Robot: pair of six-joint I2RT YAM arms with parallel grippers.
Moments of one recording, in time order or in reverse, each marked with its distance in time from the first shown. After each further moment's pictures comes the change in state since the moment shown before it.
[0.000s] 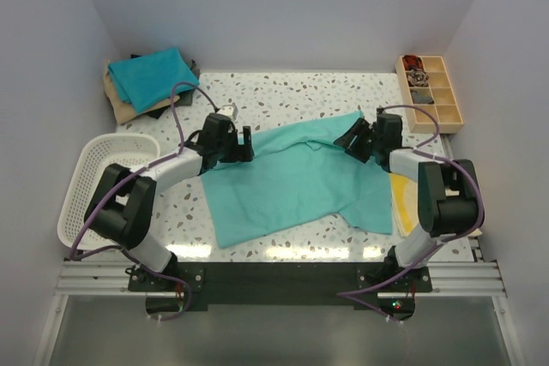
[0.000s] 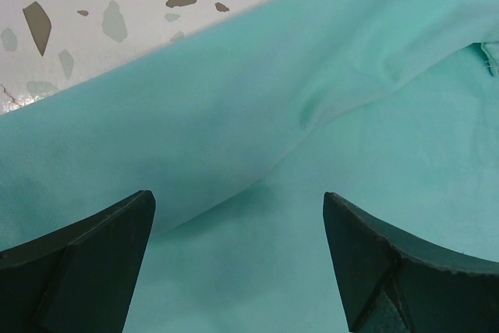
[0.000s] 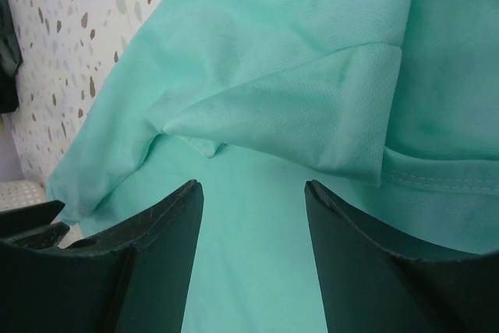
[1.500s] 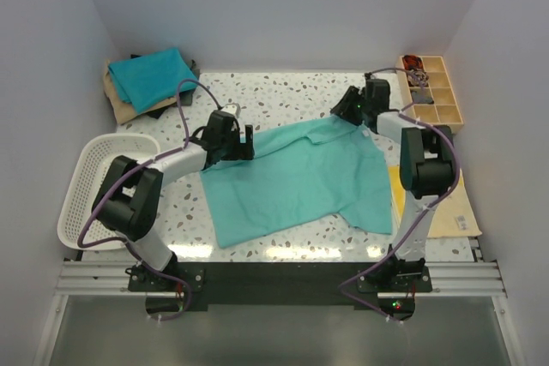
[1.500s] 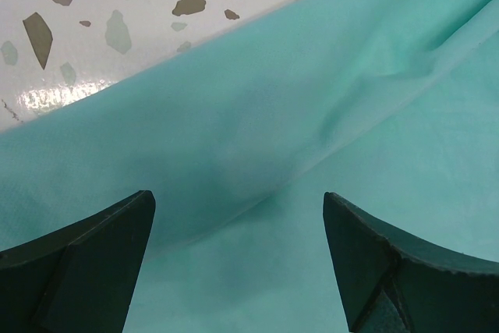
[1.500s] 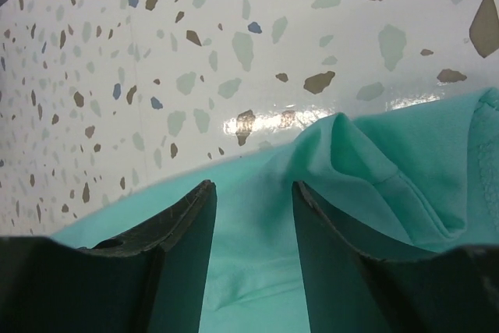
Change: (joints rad) left arm -0.001 0.072 0.061 -0.028 -0.022 0.018; right arm 0.019 0.390 0.534 -0.094 0.079 -0.141
